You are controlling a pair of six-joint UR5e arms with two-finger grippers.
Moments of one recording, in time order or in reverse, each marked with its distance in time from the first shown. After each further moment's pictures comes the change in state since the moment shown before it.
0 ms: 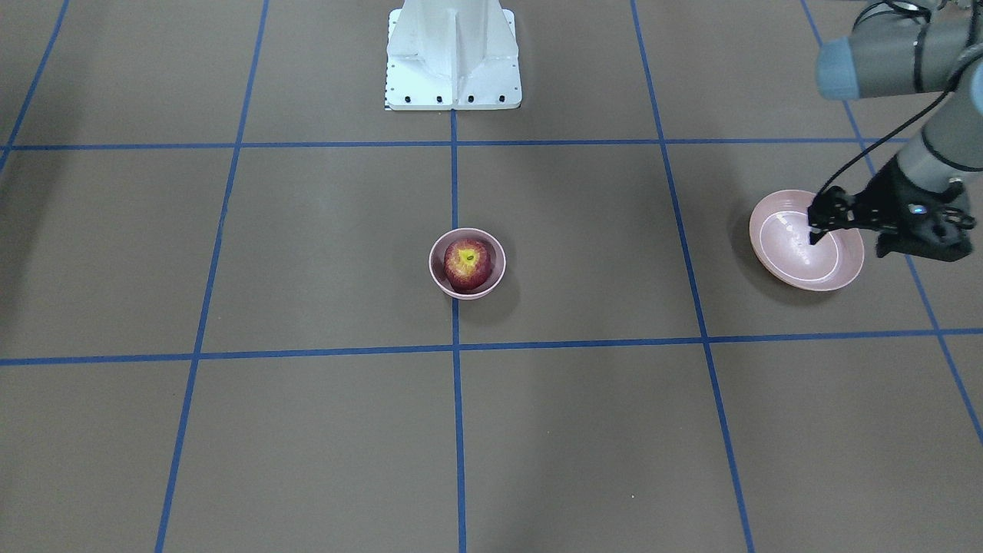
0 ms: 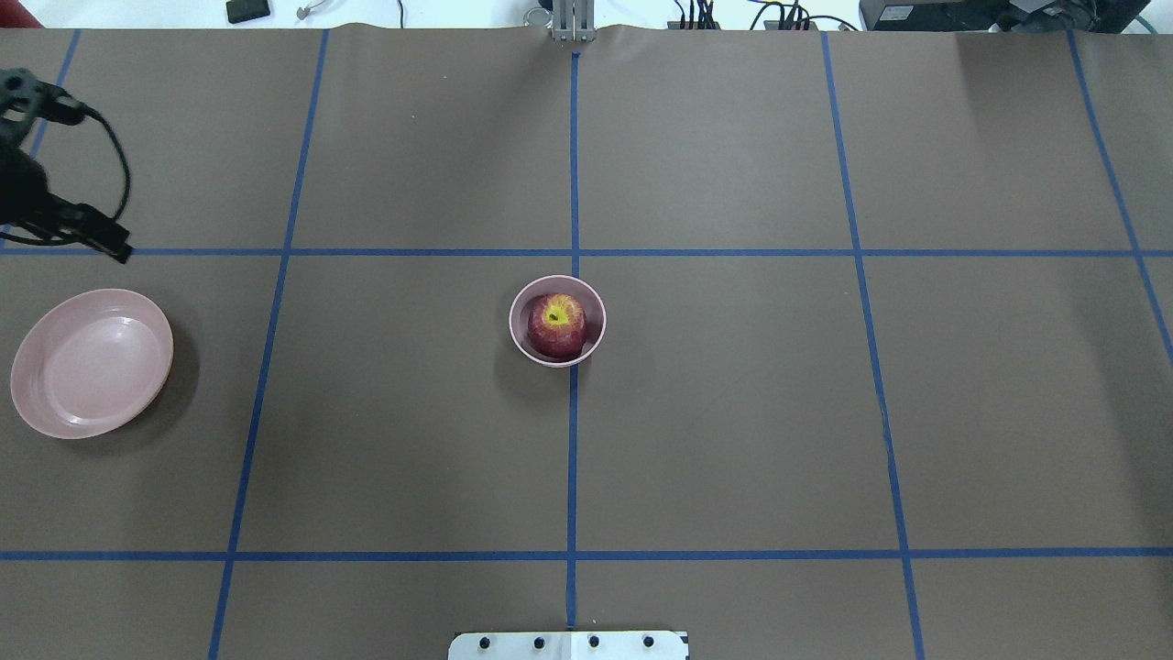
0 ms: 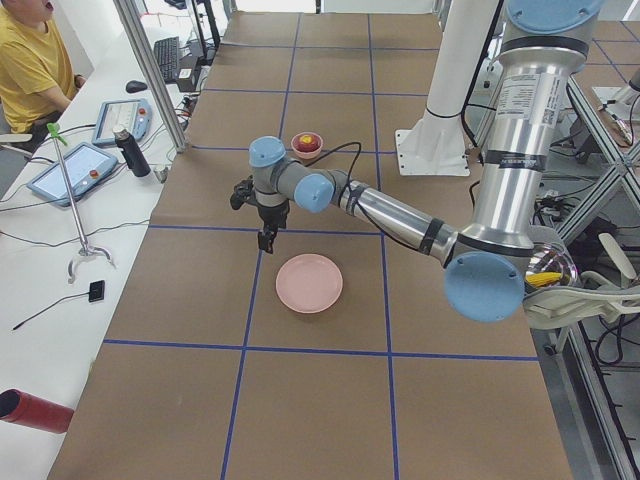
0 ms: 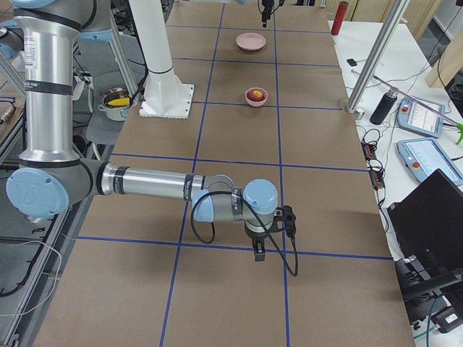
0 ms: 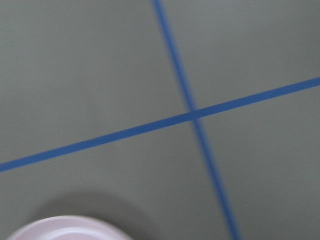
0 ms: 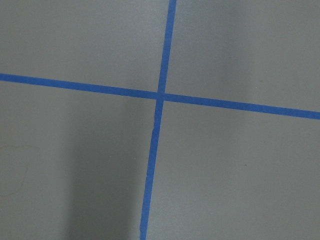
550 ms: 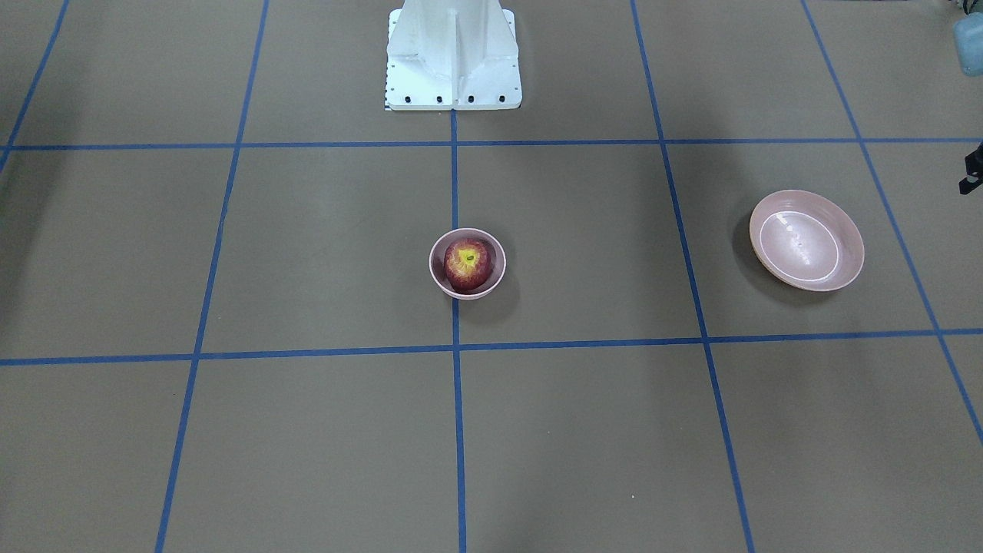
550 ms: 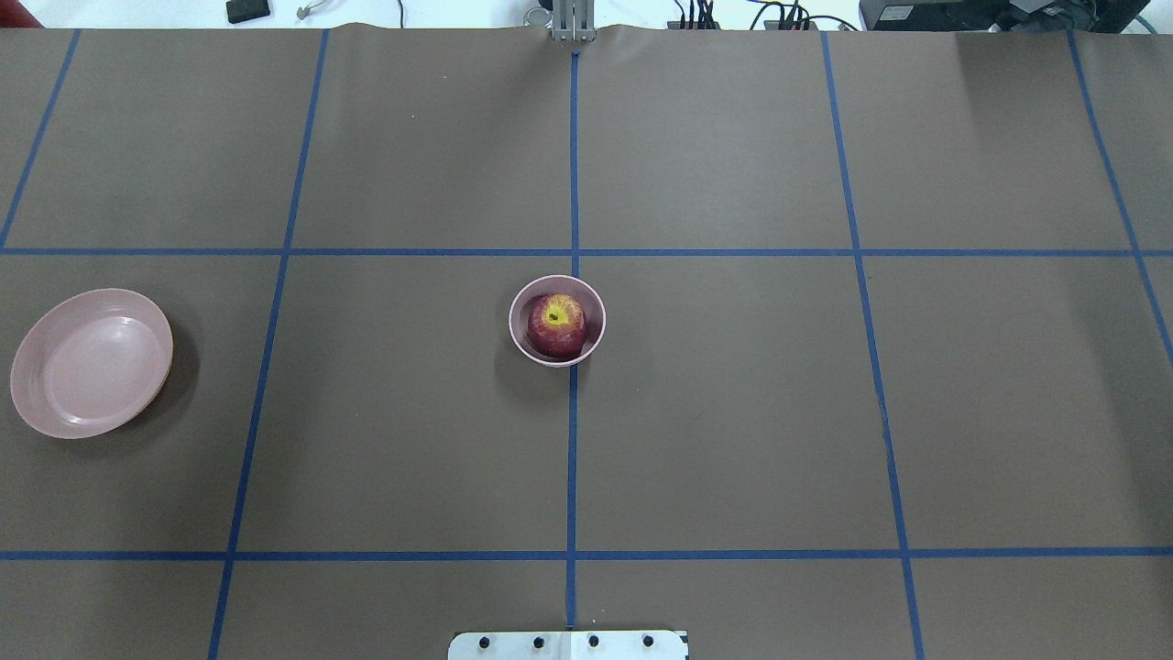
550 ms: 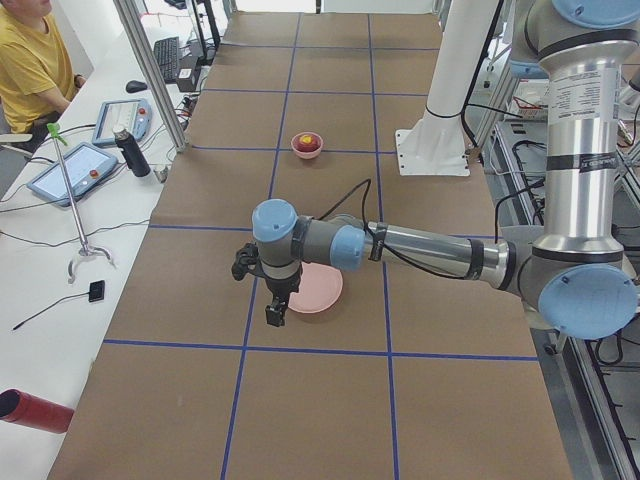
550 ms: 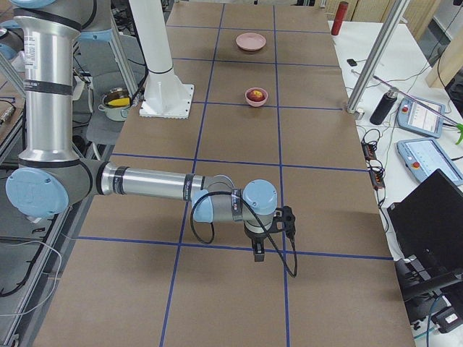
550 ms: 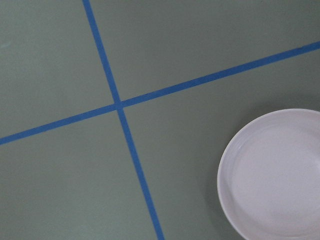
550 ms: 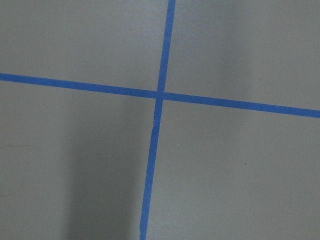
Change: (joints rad) left arm -0.265 0.198 0.047 0.015 -0.084 0.355; right arm 0.000 -0.003 -0.001 0.000 0.002 0.002
